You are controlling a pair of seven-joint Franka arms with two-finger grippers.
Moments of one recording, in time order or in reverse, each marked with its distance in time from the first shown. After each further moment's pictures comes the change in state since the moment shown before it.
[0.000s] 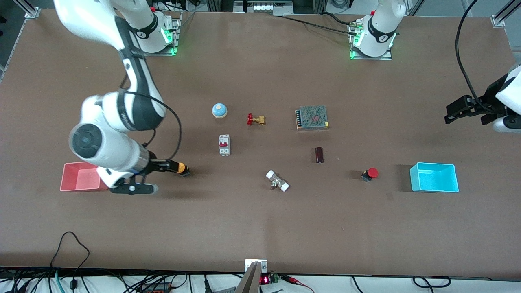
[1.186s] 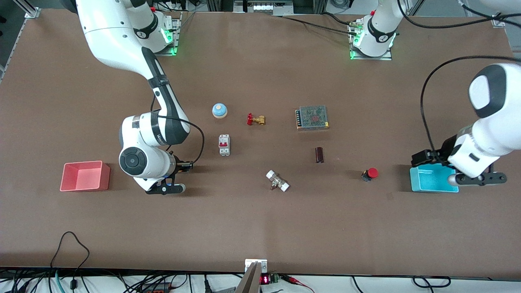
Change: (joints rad) left arm 0.032 0.234 -0.054 0.004 -0.035 0.223 -0.071; right arm 0.002 0.216 0.074 -0.022 -0.004 0.094 -0.023
